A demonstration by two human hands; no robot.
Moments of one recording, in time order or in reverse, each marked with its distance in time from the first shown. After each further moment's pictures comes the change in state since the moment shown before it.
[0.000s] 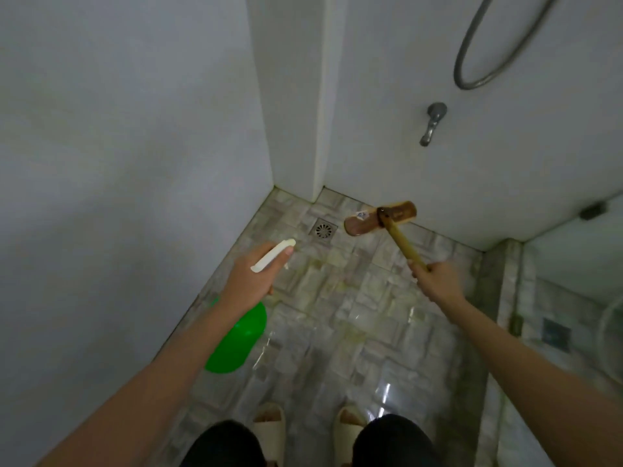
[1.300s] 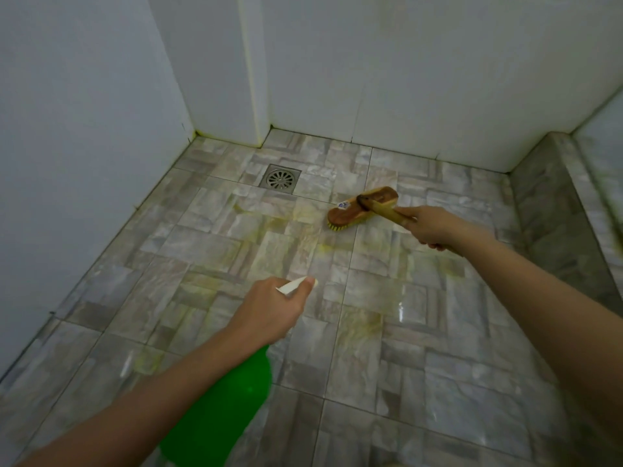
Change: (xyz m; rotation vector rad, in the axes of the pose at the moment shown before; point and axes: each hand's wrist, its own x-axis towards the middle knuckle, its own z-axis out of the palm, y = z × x) left_hand 0.087 -0.323 0.247 0.205 -0.280 -0.006; right_hand 0.205 0.167 0.207 -0.388 -0.085 -0.112
